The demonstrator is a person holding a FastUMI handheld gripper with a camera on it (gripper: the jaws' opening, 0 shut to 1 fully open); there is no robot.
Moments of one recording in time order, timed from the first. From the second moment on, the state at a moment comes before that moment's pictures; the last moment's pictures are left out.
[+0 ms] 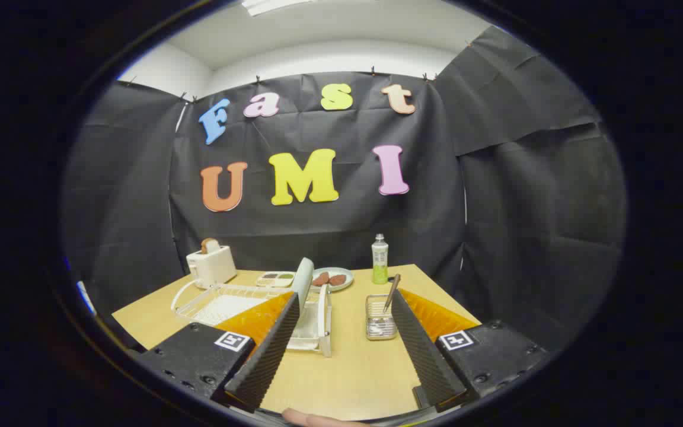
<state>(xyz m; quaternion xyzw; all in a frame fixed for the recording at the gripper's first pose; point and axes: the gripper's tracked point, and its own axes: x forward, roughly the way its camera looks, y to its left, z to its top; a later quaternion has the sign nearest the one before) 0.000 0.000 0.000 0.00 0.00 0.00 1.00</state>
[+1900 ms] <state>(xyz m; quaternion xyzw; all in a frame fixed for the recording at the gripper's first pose) 0.223 0.068 0.032 -0.18 0.35 -0.08 0.92</state>
